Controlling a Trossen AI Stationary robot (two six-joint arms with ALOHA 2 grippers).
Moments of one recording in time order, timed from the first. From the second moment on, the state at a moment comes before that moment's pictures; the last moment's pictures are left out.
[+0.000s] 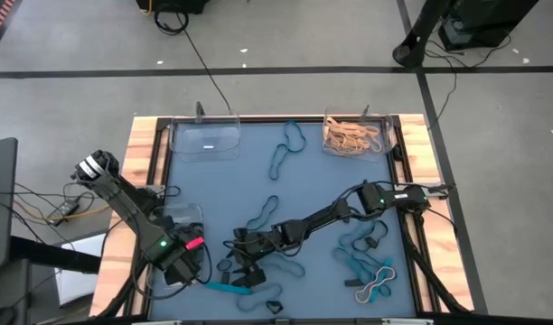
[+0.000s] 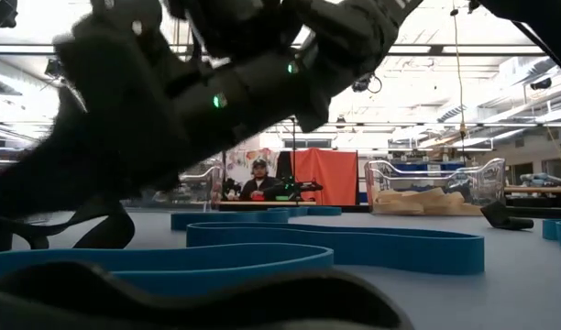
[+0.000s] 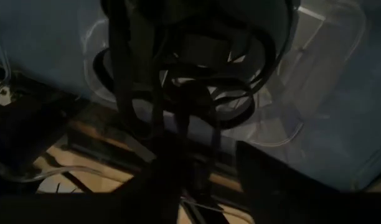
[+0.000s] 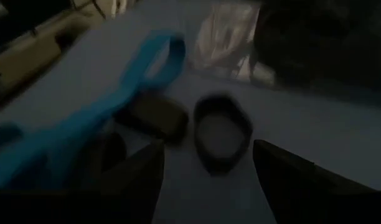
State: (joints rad) left arm -0.81 1.49 1.12 -1.36 0.13 -1.17; right arm 0.27 2.46 1.68 0.28 -0.12 -0.02
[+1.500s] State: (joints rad) left arm -0.80 1.45 1.35 -1.28 -0.47 -0.99; right arm 0.29 2.30 1.69 0.08 0.19 -0.13
